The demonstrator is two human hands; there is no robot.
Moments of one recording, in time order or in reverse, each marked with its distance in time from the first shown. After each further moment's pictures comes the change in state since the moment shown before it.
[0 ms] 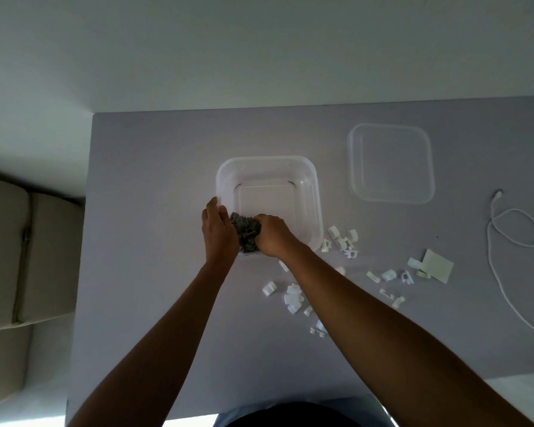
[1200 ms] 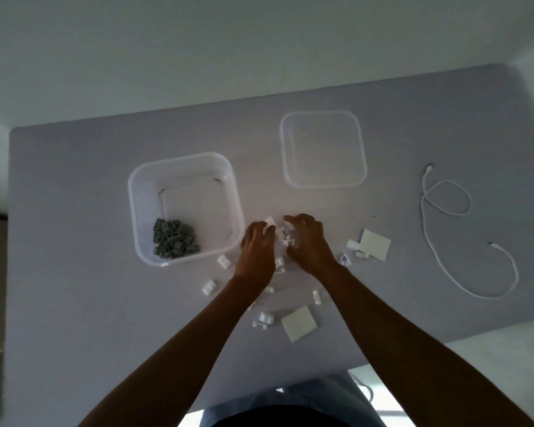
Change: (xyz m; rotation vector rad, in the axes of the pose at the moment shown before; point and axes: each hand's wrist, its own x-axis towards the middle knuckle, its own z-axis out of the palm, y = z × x) left_hand -0.118 0.035 0.146 0.543 -0.435 0.619; right_hand -0.076 0.206 -0.057 0.017 0.372 0.003
